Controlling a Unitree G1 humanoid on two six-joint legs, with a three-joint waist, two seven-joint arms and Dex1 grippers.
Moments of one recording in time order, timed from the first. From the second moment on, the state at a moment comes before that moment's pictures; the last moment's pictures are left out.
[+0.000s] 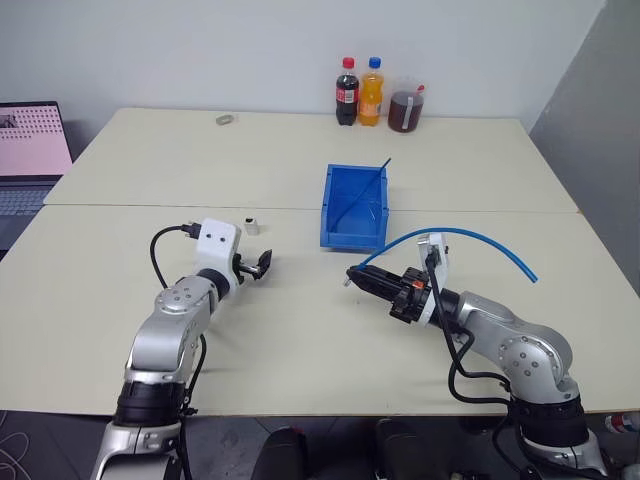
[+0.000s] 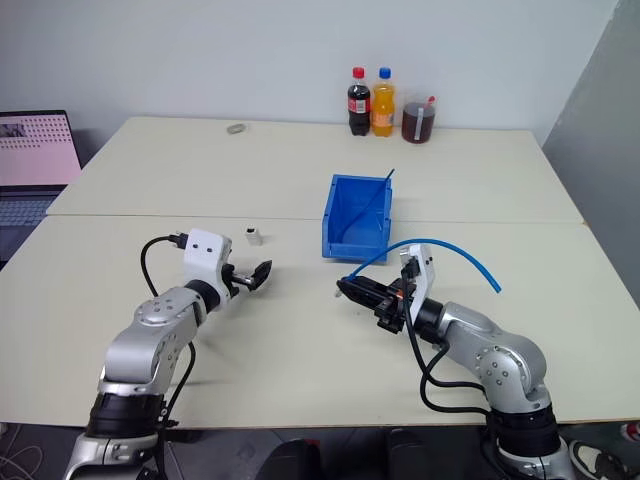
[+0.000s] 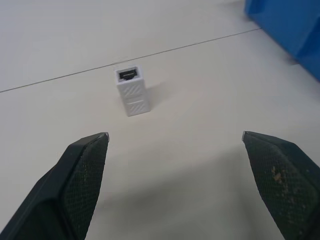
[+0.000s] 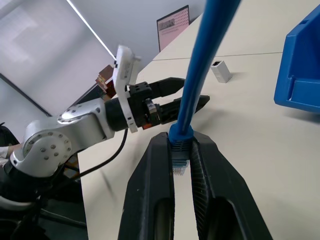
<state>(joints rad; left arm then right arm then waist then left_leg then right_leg) -0.38 0.45 0.06 -0.02 -0.19 0.64 -0.26 -0.29 -0.28 0.02 -0.39 0.88 0.88 0.48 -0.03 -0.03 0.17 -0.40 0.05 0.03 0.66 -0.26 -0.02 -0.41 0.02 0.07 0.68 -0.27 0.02</state>
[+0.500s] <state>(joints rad) -0.60 0.39 0.07 0.31 -0.15 0.63 -0.21 -0.30 -0.29 0.02 -0.39 0.87 0.88 0.47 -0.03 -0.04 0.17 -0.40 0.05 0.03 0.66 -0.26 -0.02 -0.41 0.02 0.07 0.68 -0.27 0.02</state>
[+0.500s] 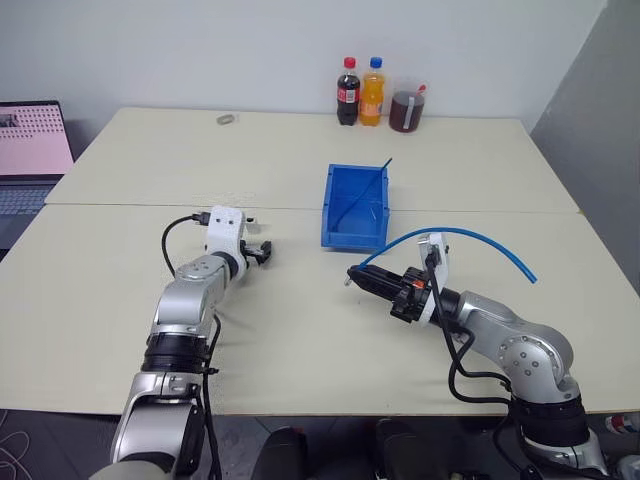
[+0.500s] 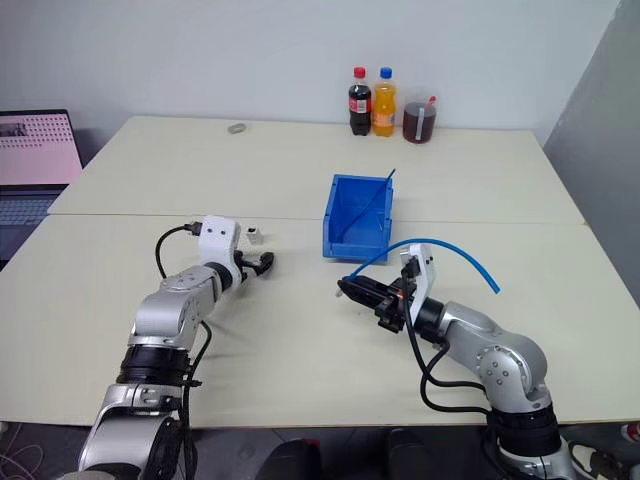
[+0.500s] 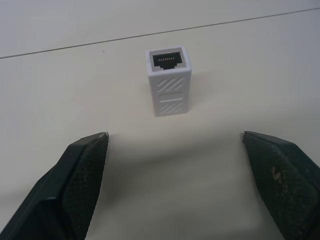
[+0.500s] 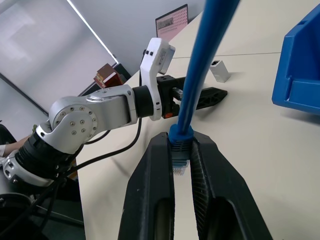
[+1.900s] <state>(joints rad) -0.58 0.43 -0.01 0.39 -0.11 0.42 -0.47 -0.25 -0.30 0.00 -0.45 0.88 0.86 0.45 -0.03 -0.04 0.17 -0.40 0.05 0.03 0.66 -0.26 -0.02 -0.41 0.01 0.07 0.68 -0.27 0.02</state>
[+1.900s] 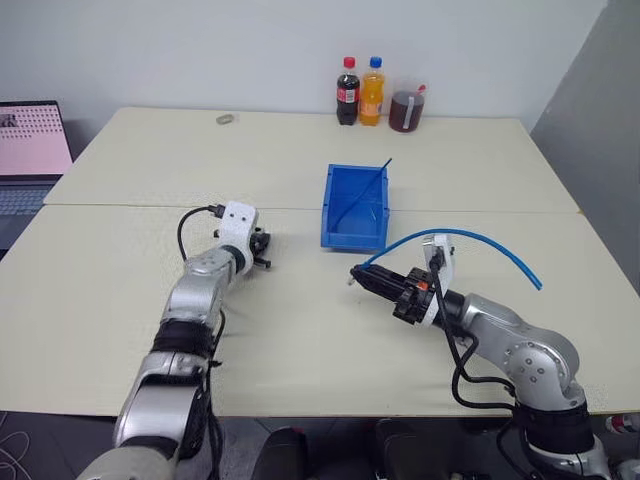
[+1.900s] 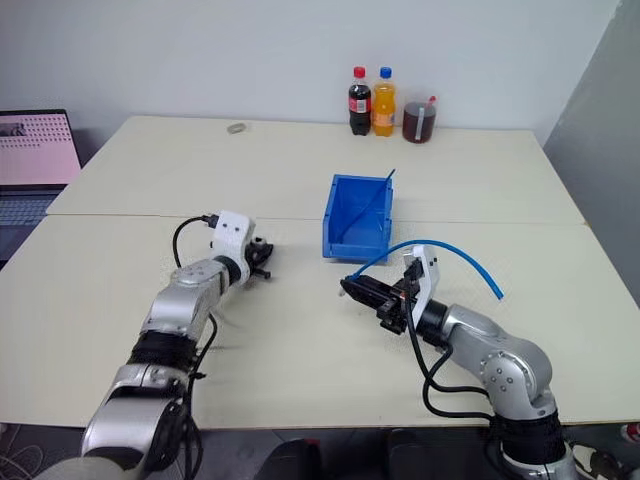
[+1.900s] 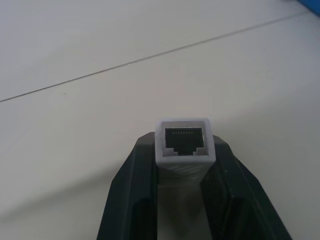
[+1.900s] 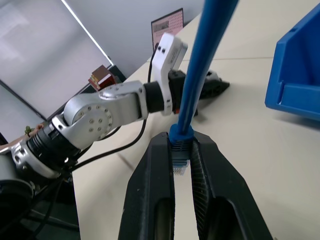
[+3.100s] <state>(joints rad) -0.59 0.61 -0.42 0.17 -0.02 0.16 -1.24 -0.38 -0.30 0.39 -0.15 0.32 0.40 0.70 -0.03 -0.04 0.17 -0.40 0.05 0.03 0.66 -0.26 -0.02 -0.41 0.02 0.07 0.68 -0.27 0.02</state>
